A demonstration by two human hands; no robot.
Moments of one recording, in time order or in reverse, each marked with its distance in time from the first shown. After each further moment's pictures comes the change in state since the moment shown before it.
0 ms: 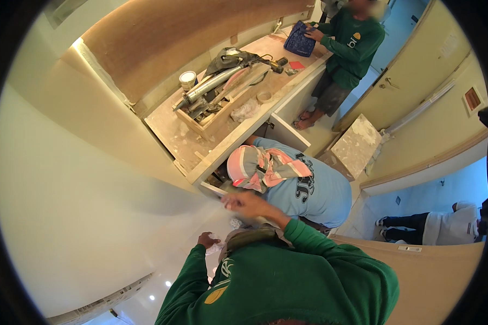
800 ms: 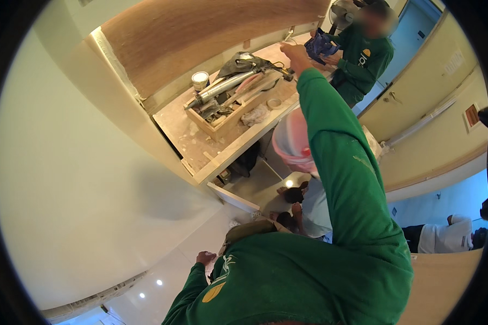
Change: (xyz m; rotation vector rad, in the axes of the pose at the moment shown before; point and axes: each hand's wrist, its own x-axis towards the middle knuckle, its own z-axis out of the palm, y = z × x) left_hand -0.053 -0.077 0.040 -0.137 -0.170 -0.219; right_hand 0.247 -0.103 -0.449 0.010 1.193 0.414
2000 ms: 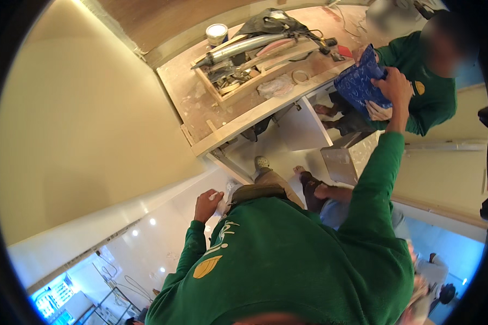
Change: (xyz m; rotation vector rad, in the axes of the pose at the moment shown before) left_hand -0.097 0.277 -0.117 -0.359 0.399 0.326; right_hand -0.018 0.037 -0.183 -1.244 -0.021 -0.412
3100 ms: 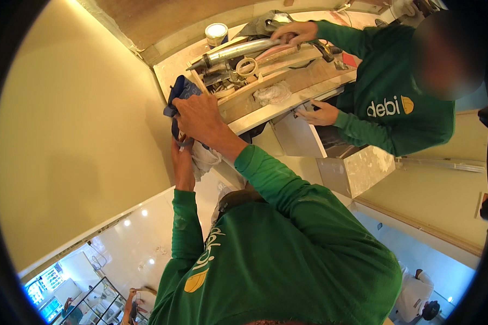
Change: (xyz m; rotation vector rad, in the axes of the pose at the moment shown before) left_hand 0.105 0.165 -0.054 -0.932 0.481 0.106; right_hand -0.182 -0.390 0.038 0.742 -0.182 -0.904
